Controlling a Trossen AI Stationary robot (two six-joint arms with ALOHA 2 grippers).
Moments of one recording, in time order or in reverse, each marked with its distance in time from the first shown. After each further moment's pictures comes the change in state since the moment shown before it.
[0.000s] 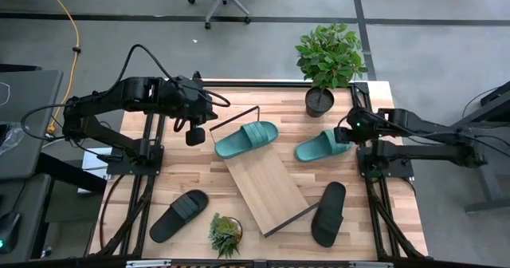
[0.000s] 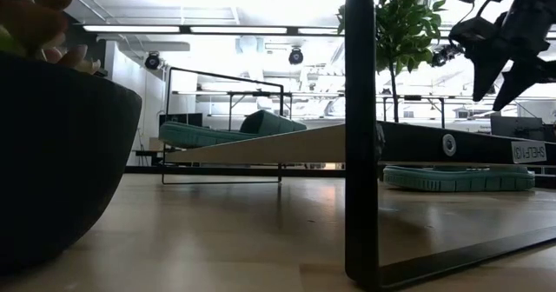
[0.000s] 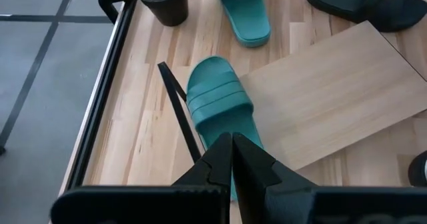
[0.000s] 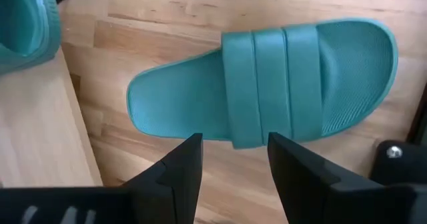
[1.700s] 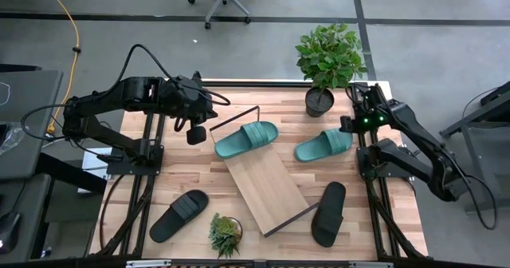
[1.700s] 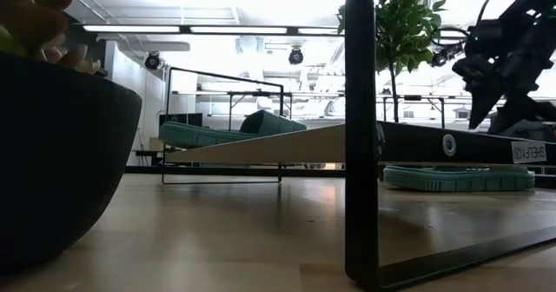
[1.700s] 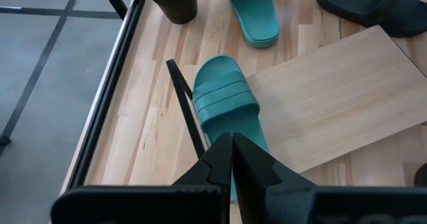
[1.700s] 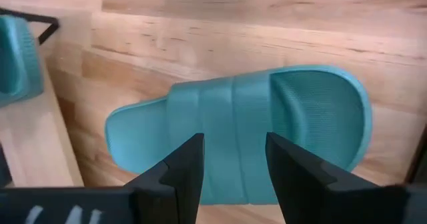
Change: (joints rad) left arm 0.000 0.000 0.000 -0.001 -0.027 -0.031; right arm -0.829 0.054 -0.166 0.115 -0.463 -0.709
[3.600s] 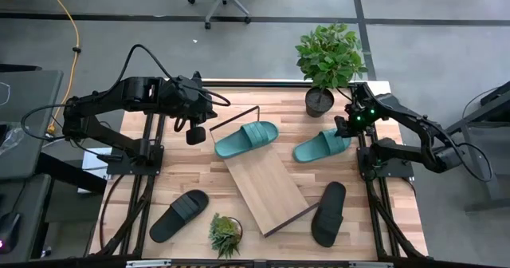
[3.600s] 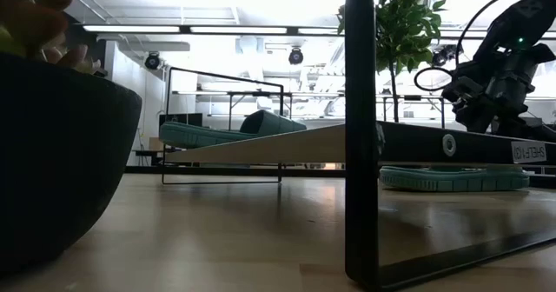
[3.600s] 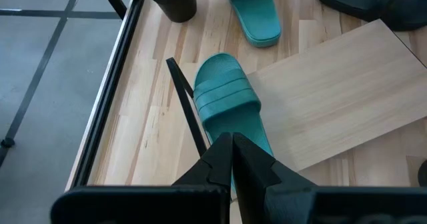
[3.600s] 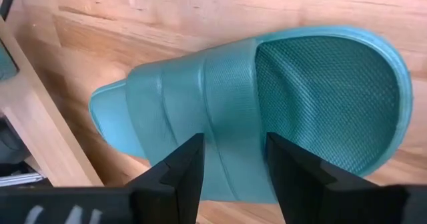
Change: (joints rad) left arm 0.000 0.000 0.000 -0.008 -0.002 0.020; right arm -0.056 0.343 -0.018 0.065 -0.146 -0.096
